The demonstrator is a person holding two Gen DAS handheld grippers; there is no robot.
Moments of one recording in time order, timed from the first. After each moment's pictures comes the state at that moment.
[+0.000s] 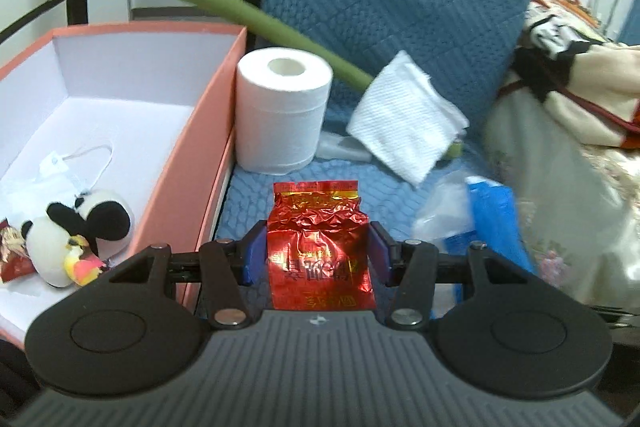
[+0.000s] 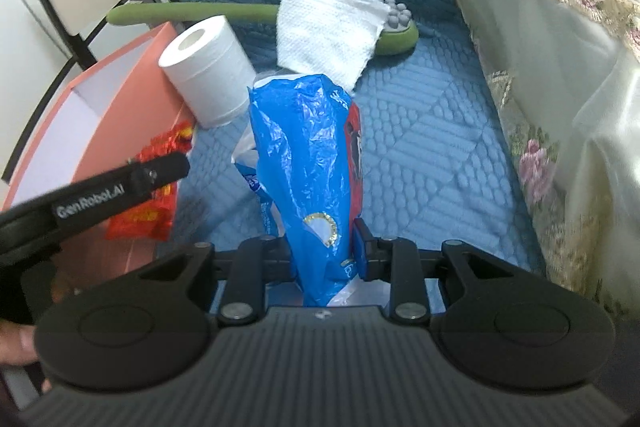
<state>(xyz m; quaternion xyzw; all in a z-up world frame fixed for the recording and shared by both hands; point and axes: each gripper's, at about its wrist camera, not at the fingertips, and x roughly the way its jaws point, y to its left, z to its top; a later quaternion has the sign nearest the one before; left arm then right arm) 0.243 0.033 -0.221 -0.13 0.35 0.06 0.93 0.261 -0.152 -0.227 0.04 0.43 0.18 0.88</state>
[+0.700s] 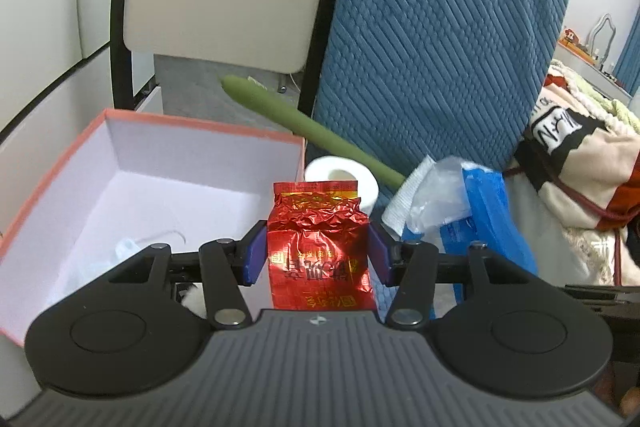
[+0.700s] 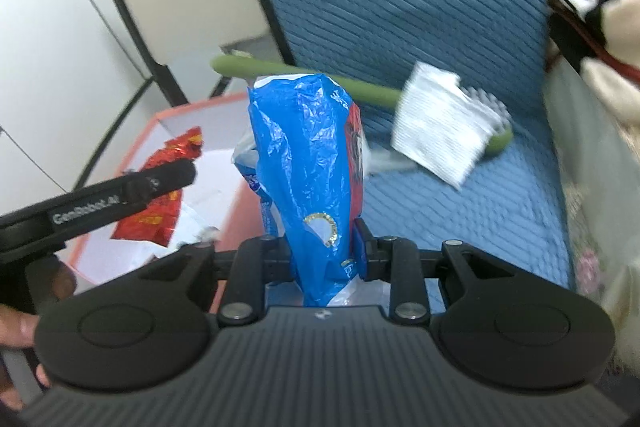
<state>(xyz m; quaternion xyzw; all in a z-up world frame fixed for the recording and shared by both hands) 0.227 0.125 -0.115 -0.14 0.31 0.06 0.94 0.260 -0.083 -0.122 0.03 0.38 0.26 0.89</state>
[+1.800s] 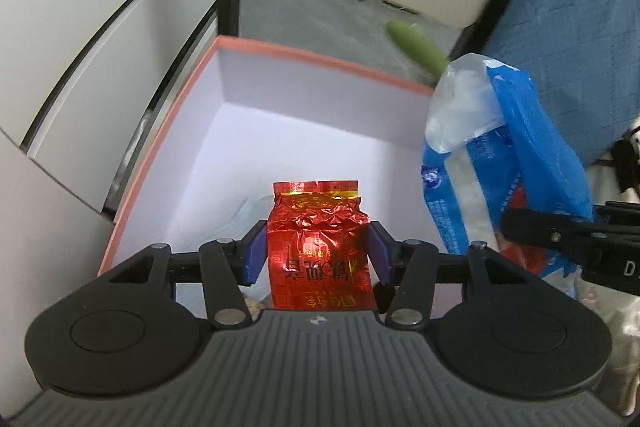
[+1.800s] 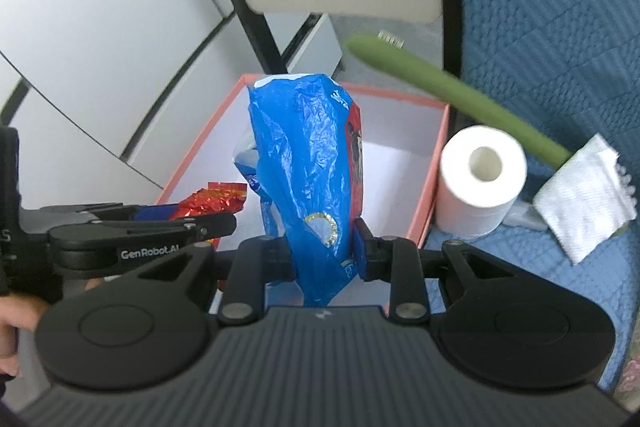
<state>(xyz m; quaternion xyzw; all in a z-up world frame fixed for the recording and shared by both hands) 0.265 0.278 -0.126 -0.18 0.47 0.12 0.85 0.308 0.083 -0.099 -0.07 0.46 0.35 0.82</state>
